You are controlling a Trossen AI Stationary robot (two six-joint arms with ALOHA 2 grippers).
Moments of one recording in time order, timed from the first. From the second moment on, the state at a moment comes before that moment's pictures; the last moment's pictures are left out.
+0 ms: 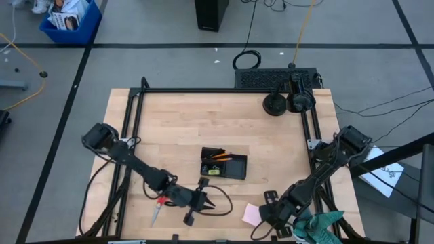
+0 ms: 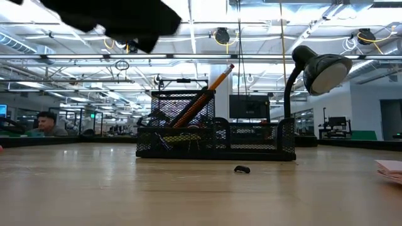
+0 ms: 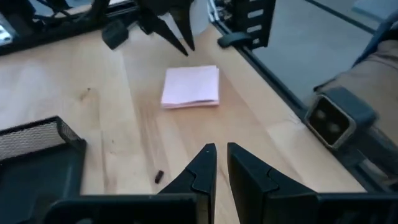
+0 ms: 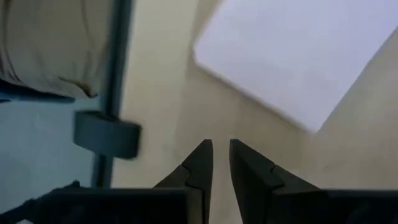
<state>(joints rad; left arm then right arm) -0.56 1.78 0.93 0.35 -0.19 -0.02 0.81 1.74 0.95 -0.36 -0.10 0.70</state>
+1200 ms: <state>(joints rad) -0.52 1.96 0.93 0.42 -0.13 0.12 0.68 1.75 0.93 -0.13 0.15 0.45</state>
